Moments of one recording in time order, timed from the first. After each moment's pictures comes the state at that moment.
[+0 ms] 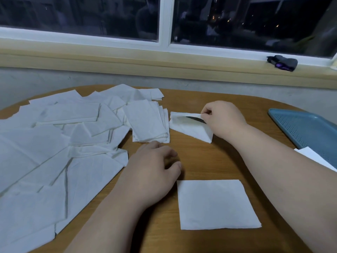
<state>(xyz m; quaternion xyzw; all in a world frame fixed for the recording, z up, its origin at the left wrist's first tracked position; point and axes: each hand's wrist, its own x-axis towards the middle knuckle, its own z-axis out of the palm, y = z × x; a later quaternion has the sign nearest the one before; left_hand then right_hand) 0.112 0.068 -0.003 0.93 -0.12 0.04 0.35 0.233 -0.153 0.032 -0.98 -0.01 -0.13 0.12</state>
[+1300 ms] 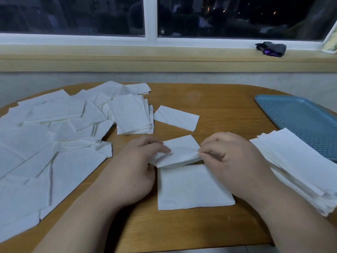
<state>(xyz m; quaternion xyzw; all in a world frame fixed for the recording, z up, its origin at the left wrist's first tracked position) 0.093 0.061 -0.004 0.92 -0.24 0.07 0.30 0.068 -0.175 0.010 -0.95 -0.11 -0.18 0.21</state>
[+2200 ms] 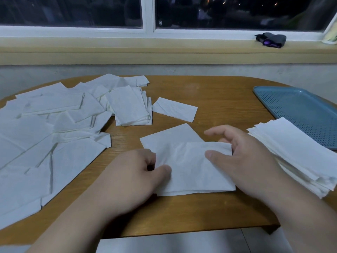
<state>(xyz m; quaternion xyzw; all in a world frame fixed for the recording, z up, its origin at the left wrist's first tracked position) 0.050 0.054 0.019 0.92 -0.09 -0.09 0.37 0.038 -0.180 0.022 -0.91 -0.01 -0.04 0.42</state>
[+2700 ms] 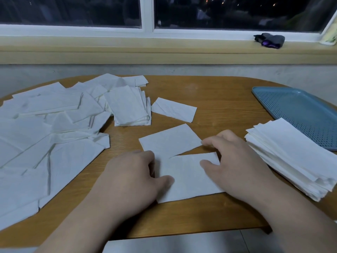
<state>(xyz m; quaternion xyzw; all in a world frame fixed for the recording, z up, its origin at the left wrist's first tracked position) 0.048 0.045 0.016 0.97 -0.09 0.00 0.22 0.048 -0.178 0.003 -0.98 -0.02 -0.05 0.18</state>
